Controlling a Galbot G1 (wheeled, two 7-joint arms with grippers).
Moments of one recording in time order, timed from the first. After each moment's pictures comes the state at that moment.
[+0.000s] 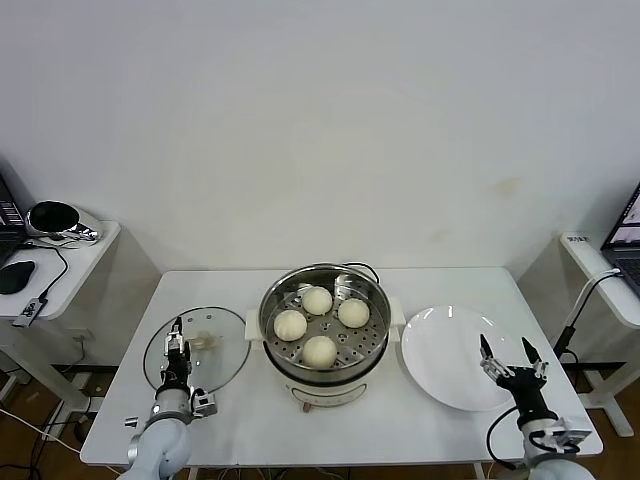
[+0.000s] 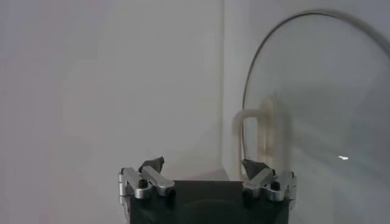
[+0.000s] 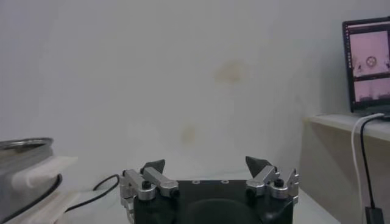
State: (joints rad) left arm 1.16 -1.21 -0.40 -1.45 1.21 0.32 -0.12; right arm -1.51 1.21 0.73 1.82 0.53 0.12 -0.07
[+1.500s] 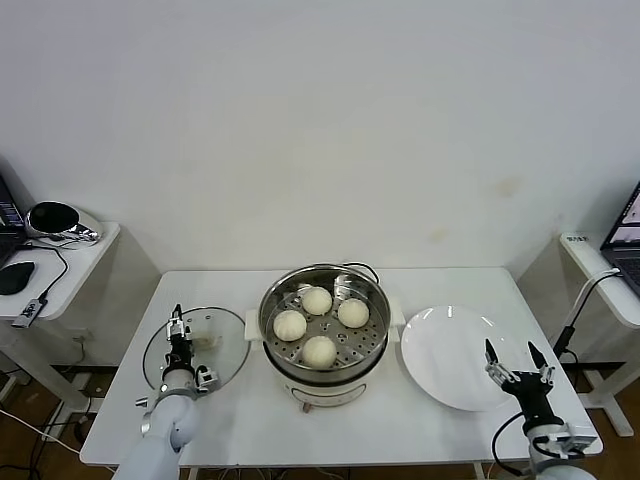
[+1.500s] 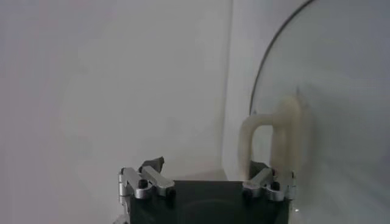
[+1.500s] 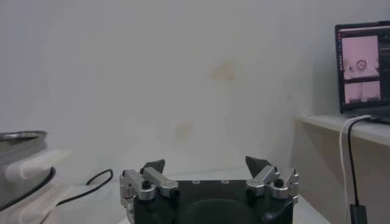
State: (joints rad) left arm 0.99 -1.24 -0.36 -1.23 1.13 0.32 -0.21; right arm -1.54 1.21 0.76 1.84 0.51 0.11 -0.06
